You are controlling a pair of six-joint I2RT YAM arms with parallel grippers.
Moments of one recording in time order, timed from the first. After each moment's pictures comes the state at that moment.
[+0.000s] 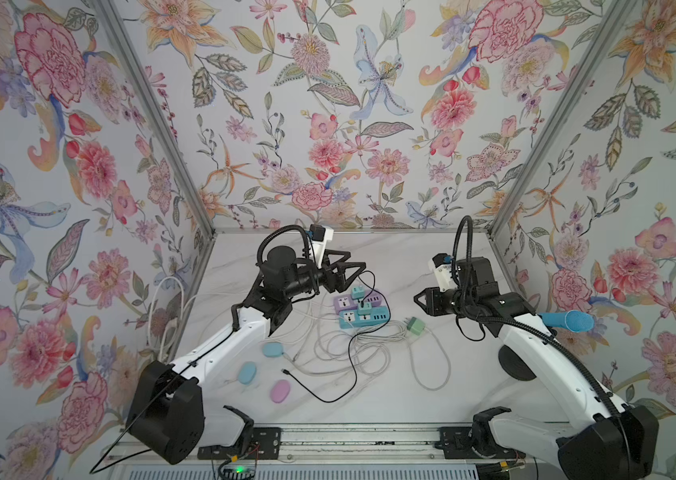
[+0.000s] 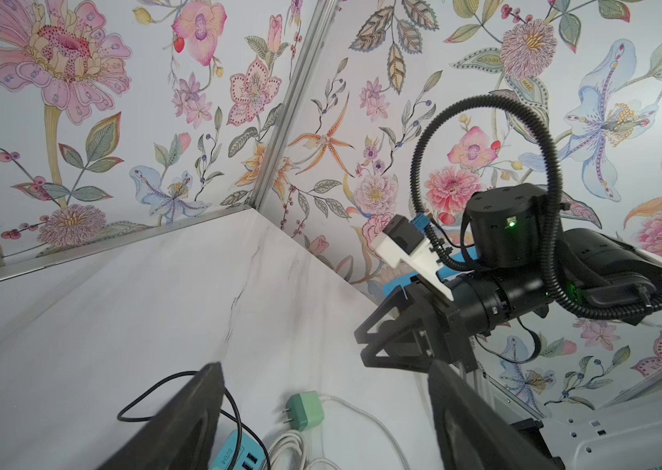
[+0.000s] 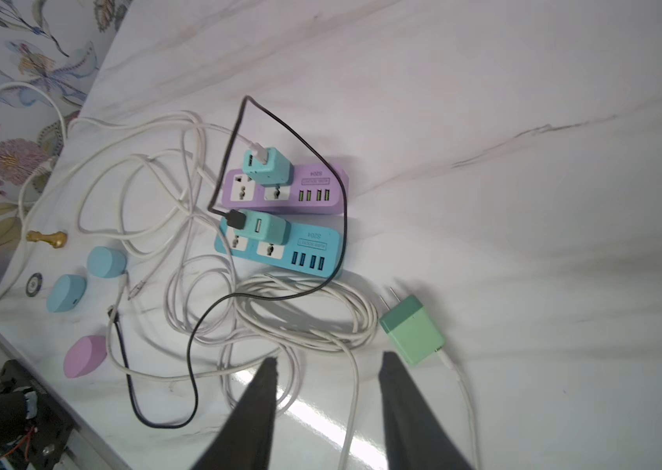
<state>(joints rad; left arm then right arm) -0.49 1.36 0.97 0.37 0.63 -0.44 0.33 1.20 1.00 -0.67 -0.27 0.18</state>
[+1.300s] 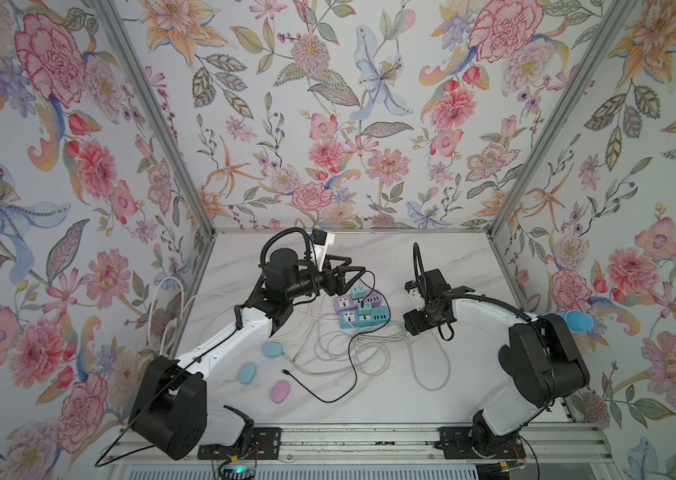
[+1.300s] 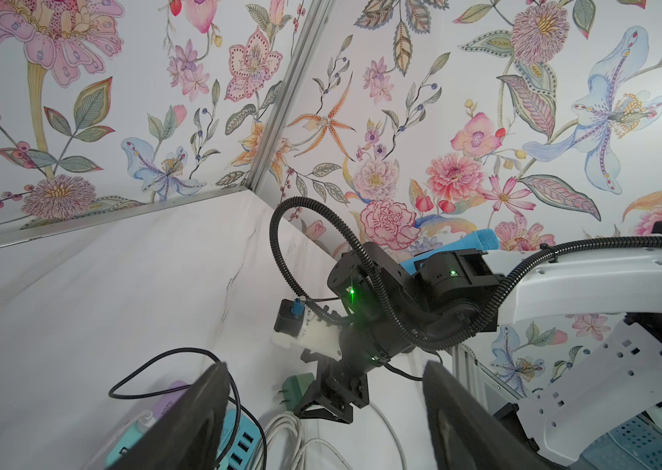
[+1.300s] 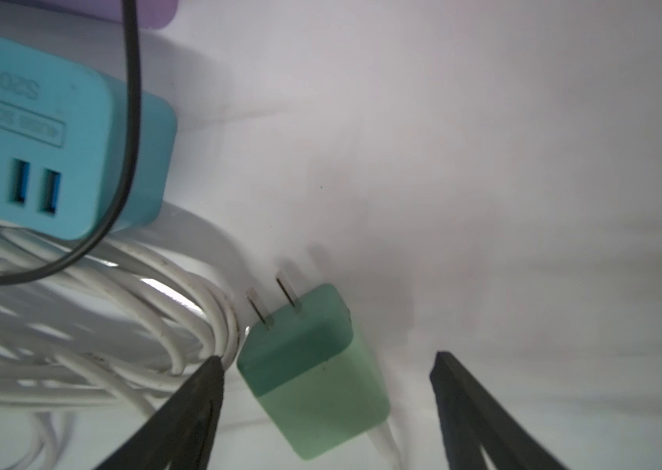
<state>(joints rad) -0.48 1.38 0.96 0.37 0.66 -0.45 0.36 1.66 0.98 -0.57 -0.05 -0.10</state>
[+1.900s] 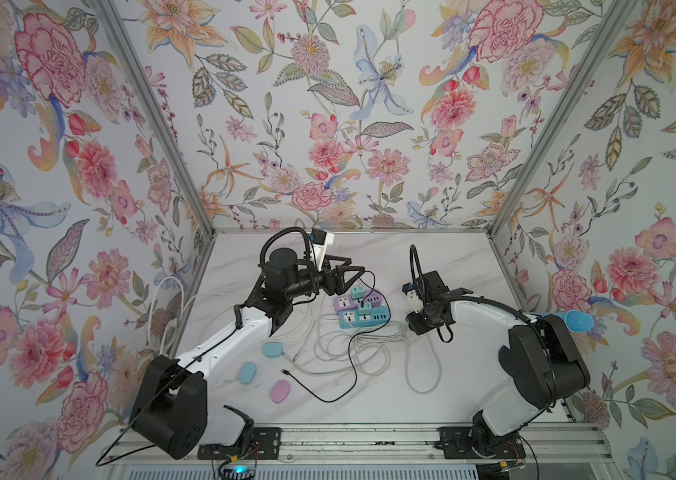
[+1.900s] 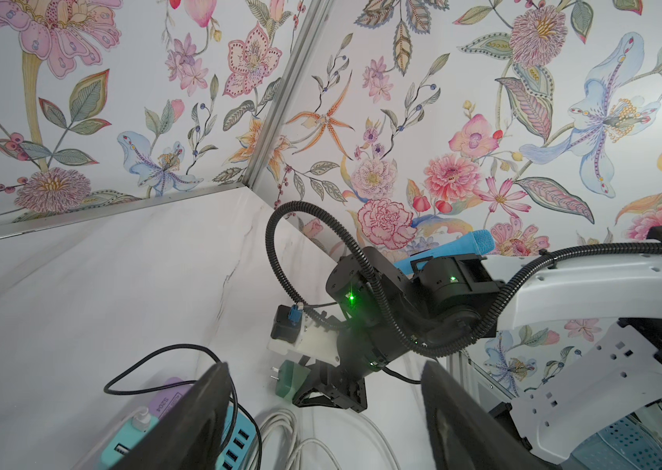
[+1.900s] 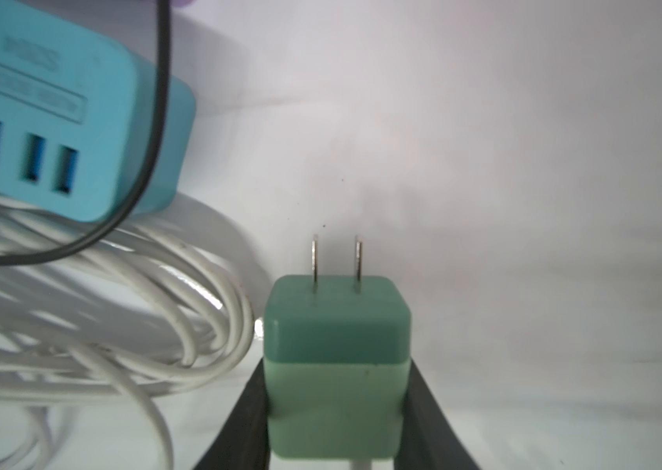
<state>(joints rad) -0.48 1.39 0.96 0.37 0.68 -0.47 0.39 1.60 0.96 -0.58 -0.04 -0.12</state>
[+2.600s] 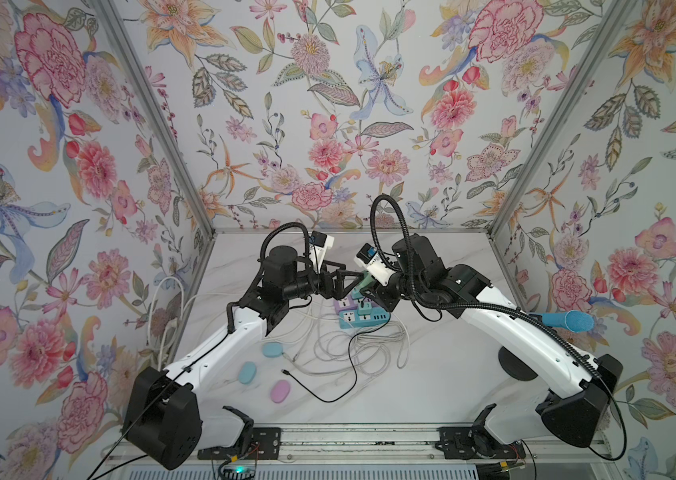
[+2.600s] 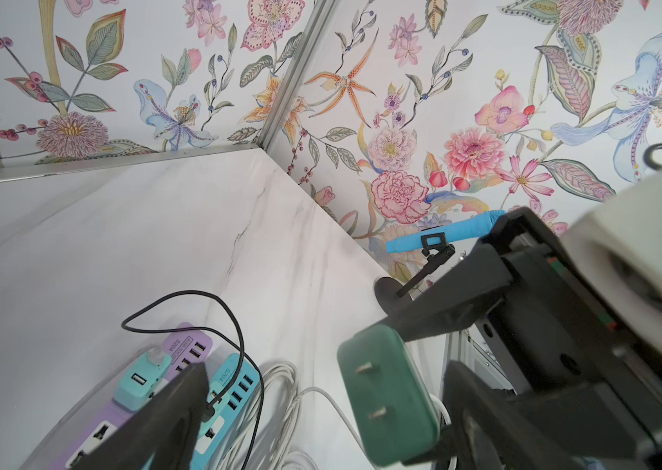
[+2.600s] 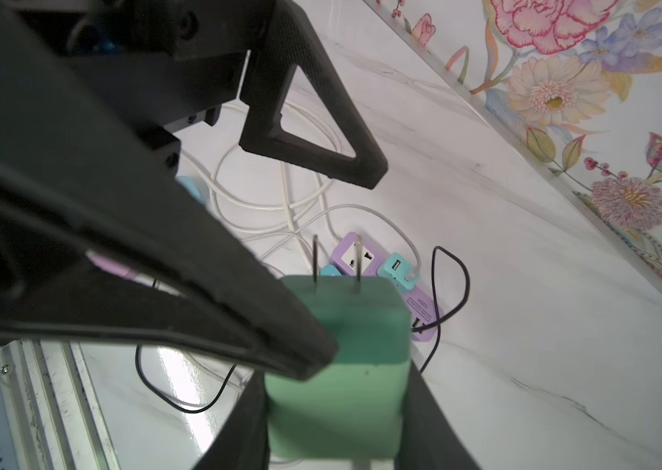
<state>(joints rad) -0.48 1.33 1.00 0.12 0.66 -0.43 0.79 1.45 1.51 -0.79 -0.13 -0.20</state>
